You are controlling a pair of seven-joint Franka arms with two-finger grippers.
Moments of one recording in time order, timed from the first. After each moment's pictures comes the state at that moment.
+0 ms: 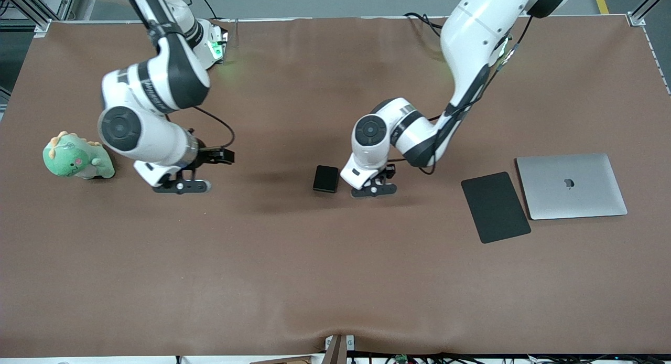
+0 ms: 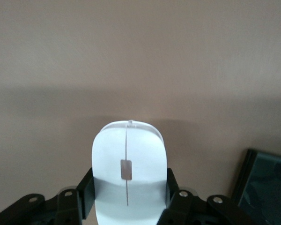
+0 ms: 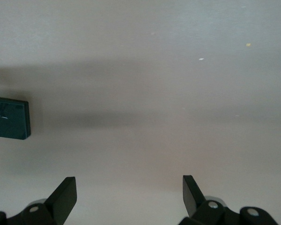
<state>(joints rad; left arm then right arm) -0.44 0.65 -0.29 -1.65 0.29 2.23 -0.91 0.35 0.26 0.00 -1.81 0.12 1.87 0.31</state>
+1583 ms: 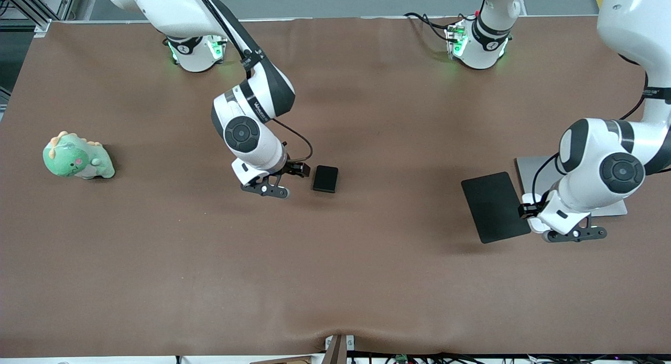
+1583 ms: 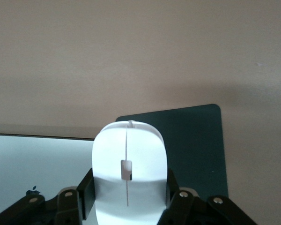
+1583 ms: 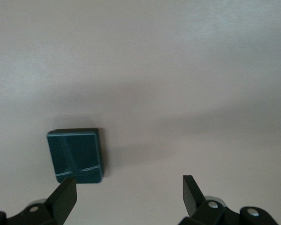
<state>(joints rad) 0.23 0.44 -0.29 -1.77 0.29 2.18 -0.25 0.59 0.51 0.00 -1.75 0.20 2.20 0.68</state>
